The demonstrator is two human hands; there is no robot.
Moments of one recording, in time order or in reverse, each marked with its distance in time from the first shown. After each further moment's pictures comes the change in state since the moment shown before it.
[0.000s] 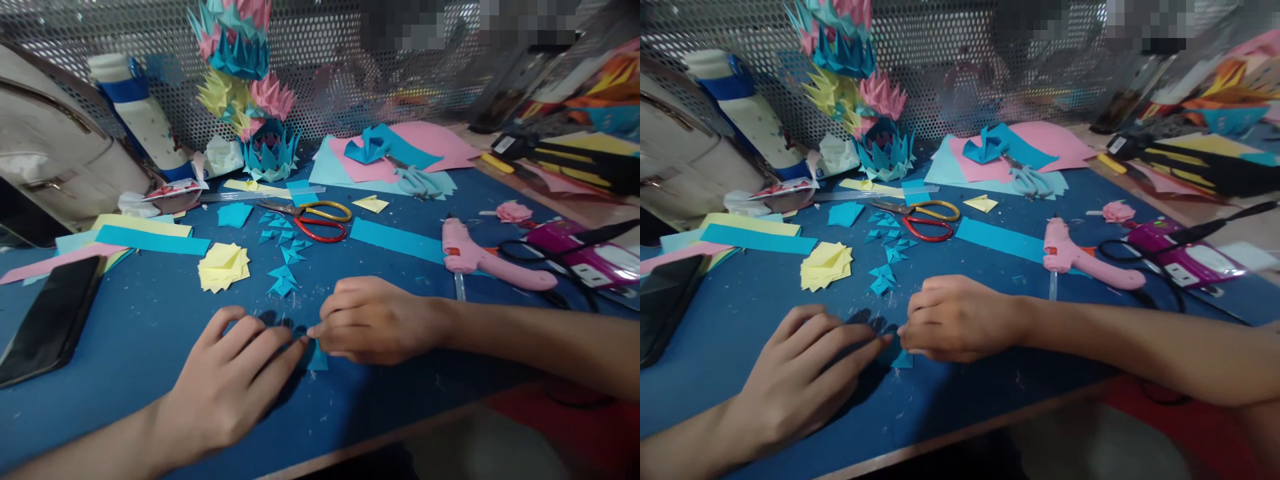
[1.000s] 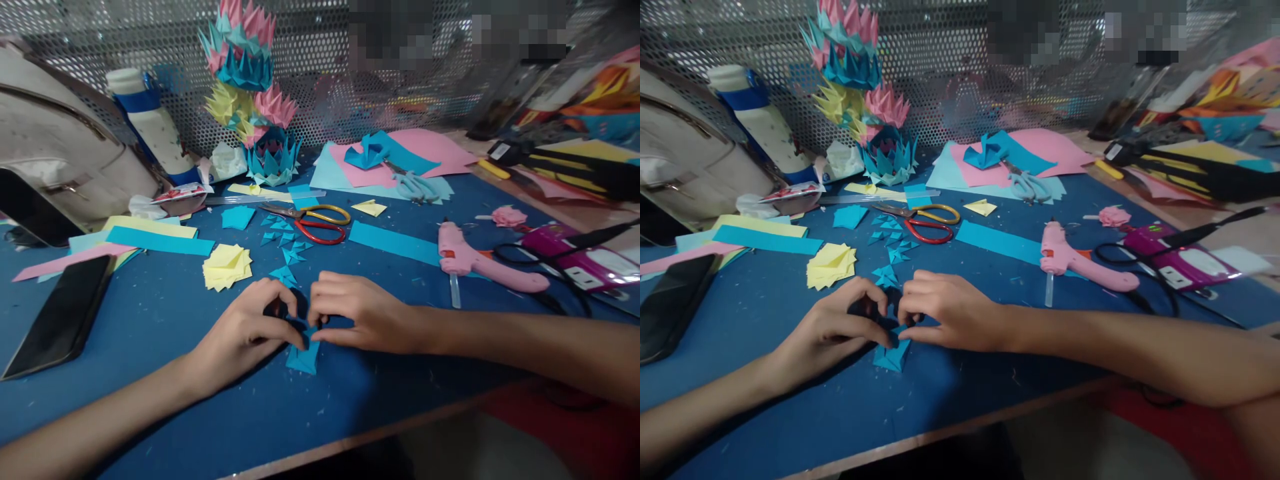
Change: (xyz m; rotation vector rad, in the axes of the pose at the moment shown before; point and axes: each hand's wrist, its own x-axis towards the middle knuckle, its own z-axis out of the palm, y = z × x) left_hand 0.019 -0.030 0.005 -0.633 -0.116 -0.161; right_hand 0.007 -0.005 0.008 0.314 -0.065 0.449
